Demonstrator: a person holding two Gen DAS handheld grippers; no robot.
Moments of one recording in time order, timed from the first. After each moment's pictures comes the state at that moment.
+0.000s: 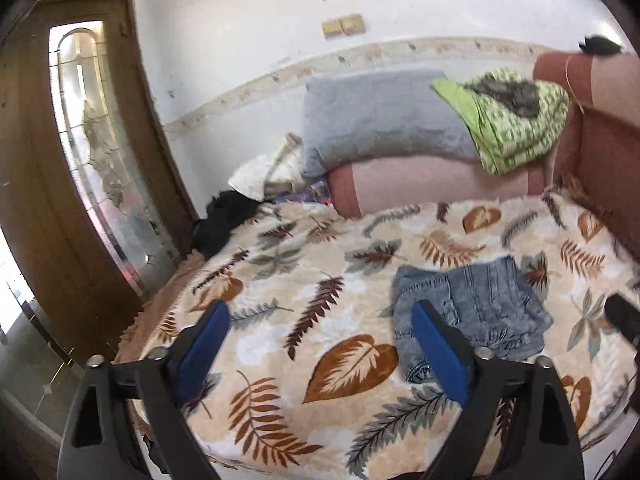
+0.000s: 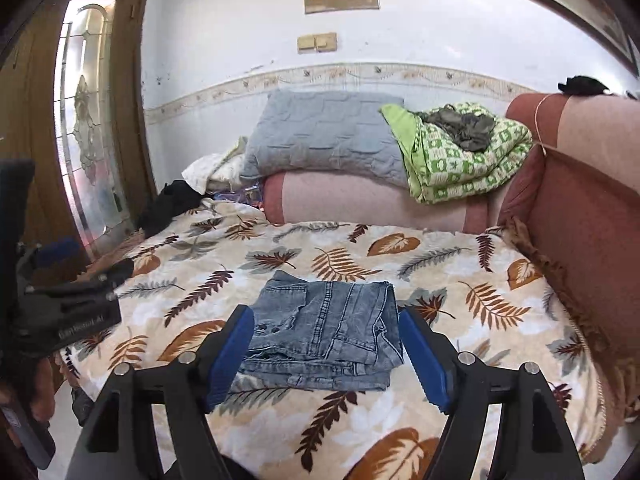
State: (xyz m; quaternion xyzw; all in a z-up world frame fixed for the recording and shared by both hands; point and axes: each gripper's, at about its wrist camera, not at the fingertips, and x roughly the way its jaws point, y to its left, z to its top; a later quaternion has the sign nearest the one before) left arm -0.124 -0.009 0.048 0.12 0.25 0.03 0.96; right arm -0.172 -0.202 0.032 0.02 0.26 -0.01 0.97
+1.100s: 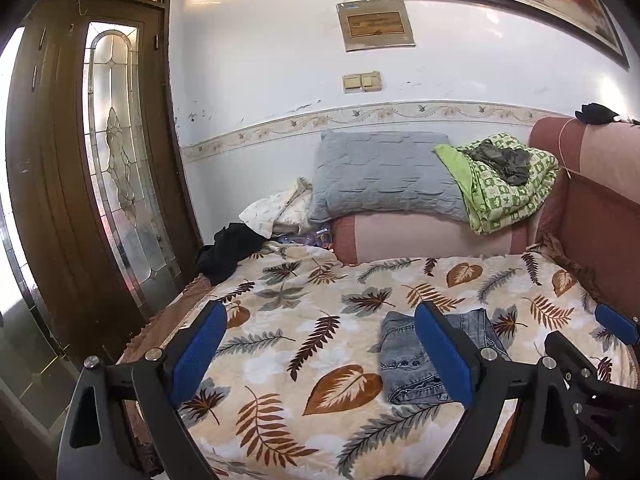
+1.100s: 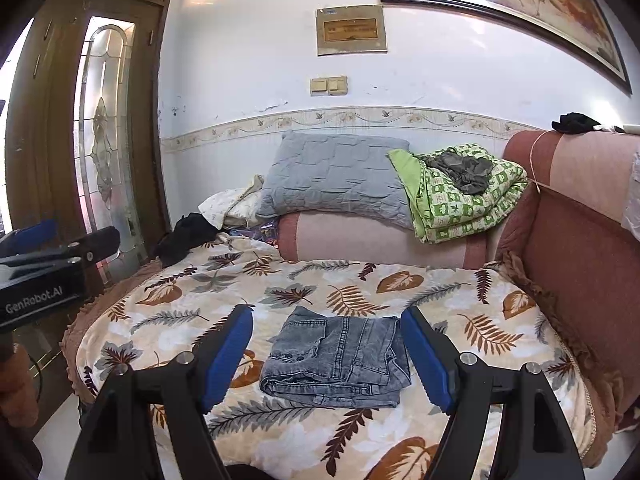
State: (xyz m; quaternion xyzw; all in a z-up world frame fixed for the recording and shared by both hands) left arm -0.189 0.013 0.114 0.06 0.19 0.02 0.98; right arm -0.213 -0.171 0.079 0.02 0.20 0.00 0.98
